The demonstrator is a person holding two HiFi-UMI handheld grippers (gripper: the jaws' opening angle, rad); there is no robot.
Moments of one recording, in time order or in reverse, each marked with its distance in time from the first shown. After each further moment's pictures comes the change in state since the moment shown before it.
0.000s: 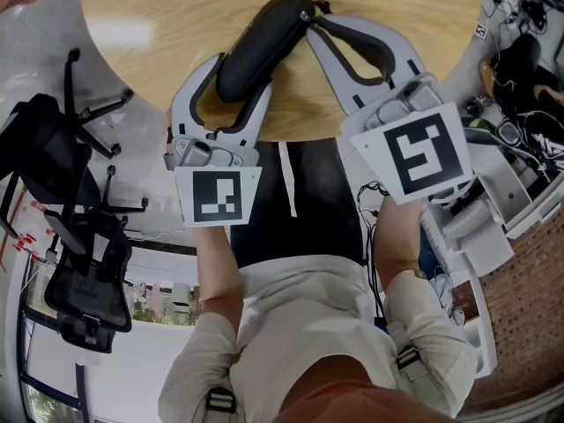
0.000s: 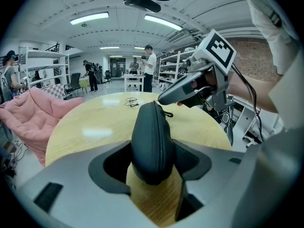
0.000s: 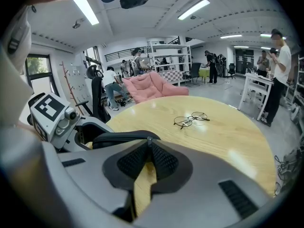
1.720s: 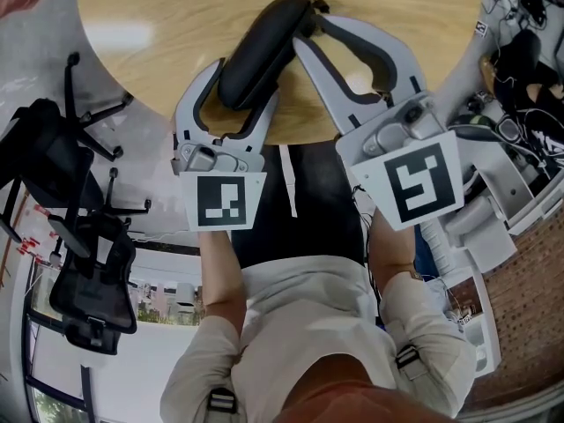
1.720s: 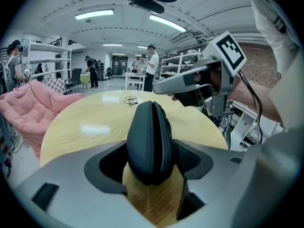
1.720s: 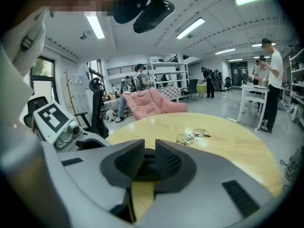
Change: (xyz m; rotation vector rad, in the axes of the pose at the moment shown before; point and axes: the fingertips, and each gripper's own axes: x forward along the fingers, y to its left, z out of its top) left arm 0.002 -0.006 0.002 -0.047 0.000 -0.023; right arm -0.012 0.006 0.034 0.032 -0.232 -0.049
